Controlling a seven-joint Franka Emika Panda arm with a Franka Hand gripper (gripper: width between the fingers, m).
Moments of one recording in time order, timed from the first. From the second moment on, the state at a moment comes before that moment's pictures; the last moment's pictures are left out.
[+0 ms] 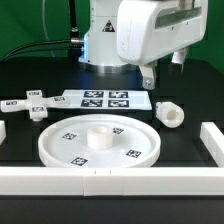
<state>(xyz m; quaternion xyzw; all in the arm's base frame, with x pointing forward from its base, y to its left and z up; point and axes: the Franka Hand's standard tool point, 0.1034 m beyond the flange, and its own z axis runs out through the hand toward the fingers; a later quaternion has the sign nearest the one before) 0.563 0.056 0.118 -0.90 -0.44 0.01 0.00</state>
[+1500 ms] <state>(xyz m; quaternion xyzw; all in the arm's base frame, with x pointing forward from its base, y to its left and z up) 0.542 -0.042 0.019 -0.86 -0.50 0.04 0.03</state>
